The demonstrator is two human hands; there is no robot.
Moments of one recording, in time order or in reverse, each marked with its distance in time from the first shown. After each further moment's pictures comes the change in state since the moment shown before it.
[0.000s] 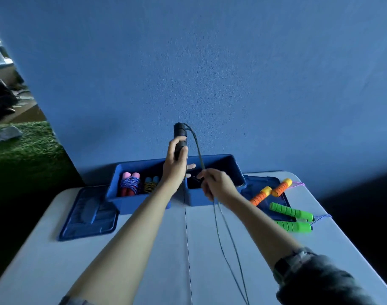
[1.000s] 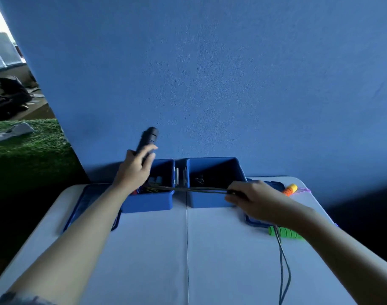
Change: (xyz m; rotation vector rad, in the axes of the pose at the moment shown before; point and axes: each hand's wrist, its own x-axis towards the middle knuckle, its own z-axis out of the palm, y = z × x) left_hand 0.016 -0.011 -0.112 0.887 0.102 0.332; right_hand -0.076 -0.050 -0.090 -0.745 -0.283 -0.275
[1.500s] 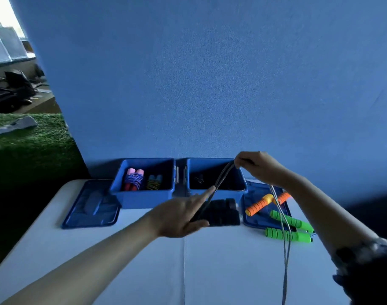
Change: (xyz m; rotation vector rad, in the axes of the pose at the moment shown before) left_hand -0.096 0.067 0.031 0.065 -0.568 0.762; right_hand 0.058 0.053 -0.026 0.063 0.160 -0.037
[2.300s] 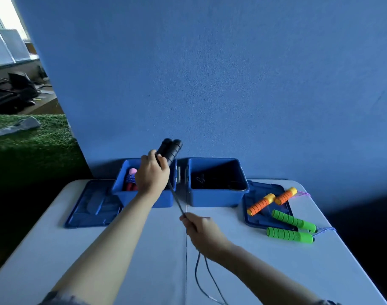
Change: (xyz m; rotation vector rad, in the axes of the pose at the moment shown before) left_hand 0.033 -0.063 -0.026 0.017 0.733 -1.133; right_hand -0.063 -0.093 0.161 0.324 -0.138 0.159
